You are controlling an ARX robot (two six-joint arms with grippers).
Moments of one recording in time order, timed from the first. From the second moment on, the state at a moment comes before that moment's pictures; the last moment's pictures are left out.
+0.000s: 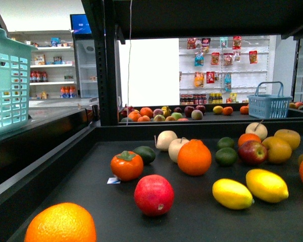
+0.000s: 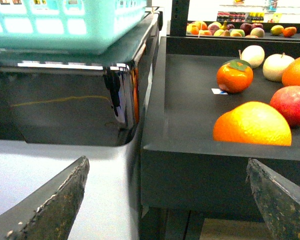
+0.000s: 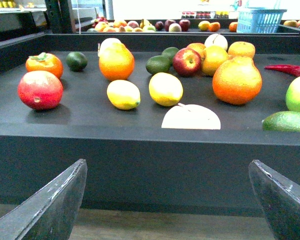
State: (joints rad) left arm 0.00 0.00 0.01 0.00 0.00 0.00; right arm 0.00 0.00 0.02 0.00 0.00 0.00
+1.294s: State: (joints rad) left arm 0.00 0.00 0.01 0.00 0.00 0.00; right arm 0.00 0.00 0.02 0.00 0.00 0.00
